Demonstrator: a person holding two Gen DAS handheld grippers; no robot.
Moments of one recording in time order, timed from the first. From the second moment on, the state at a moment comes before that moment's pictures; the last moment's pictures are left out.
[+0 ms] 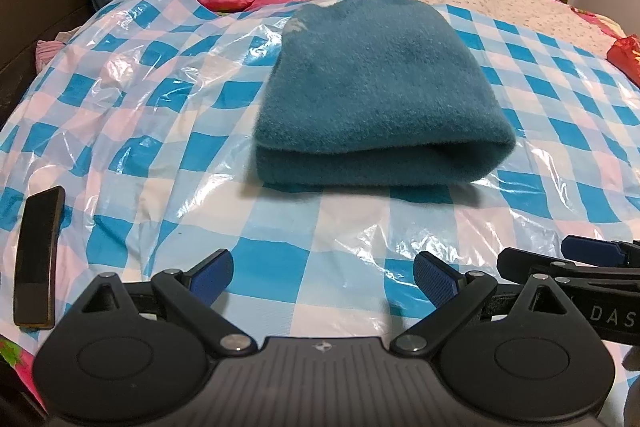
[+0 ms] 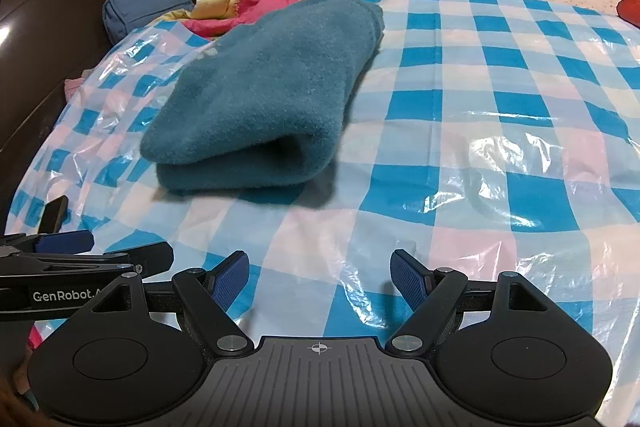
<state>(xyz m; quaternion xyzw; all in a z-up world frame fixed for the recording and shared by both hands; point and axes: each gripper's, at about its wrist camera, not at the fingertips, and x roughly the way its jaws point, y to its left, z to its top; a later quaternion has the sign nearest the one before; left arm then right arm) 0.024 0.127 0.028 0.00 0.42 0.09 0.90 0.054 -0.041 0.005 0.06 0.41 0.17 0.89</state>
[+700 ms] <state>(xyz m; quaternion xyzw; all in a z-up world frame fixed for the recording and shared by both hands) 0.022 0.127 0.030 0.00 0.42 0.09 0.90 0.052 -0.038 0.005 0.06 0.41 0.17 0.89</state>
